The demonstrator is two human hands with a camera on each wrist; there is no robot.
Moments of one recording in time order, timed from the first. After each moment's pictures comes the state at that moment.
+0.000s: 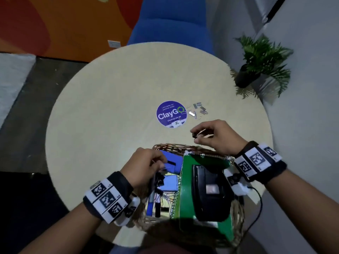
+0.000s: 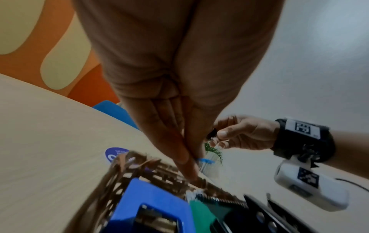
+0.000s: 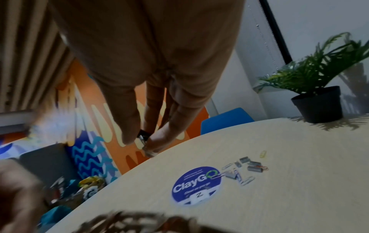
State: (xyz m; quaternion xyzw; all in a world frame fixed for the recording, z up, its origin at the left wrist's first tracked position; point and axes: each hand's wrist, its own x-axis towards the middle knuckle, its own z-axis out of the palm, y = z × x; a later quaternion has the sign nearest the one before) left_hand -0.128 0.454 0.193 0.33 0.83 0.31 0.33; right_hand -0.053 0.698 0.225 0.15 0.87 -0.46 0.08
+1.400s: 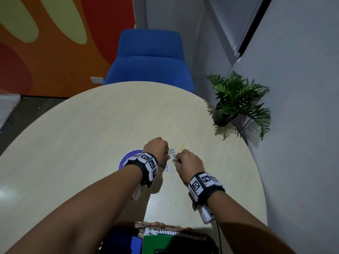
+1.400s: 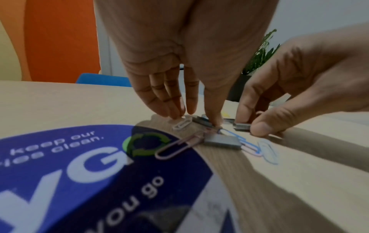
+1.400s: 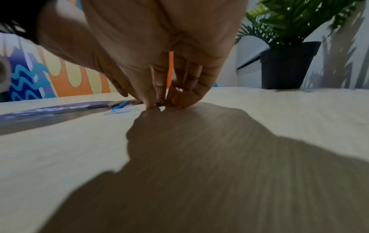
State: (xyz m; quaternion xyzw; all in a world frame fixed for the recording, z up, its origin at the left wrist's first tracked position) left_hand -0.266 0.733 0.102 0.37 0.90 0.03 0.21; right_hand -0.143 0.813 0.097 0.25 0.95 -0.19 0.08
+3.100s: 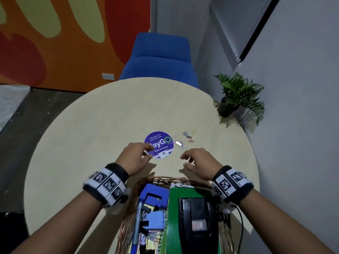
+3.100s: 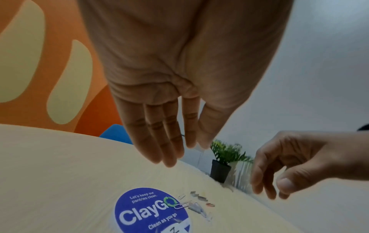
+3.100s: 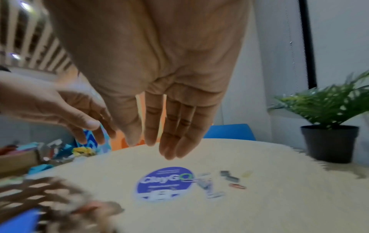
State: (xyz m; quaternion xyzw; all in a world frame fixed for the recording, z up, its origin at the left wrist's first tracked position) left_hand -0.206 0.517 0.207 0.35 0.88 0.24 0.22; right_hand -0.070 0.717 0.209 0.14 0.95 -0.22 0.15
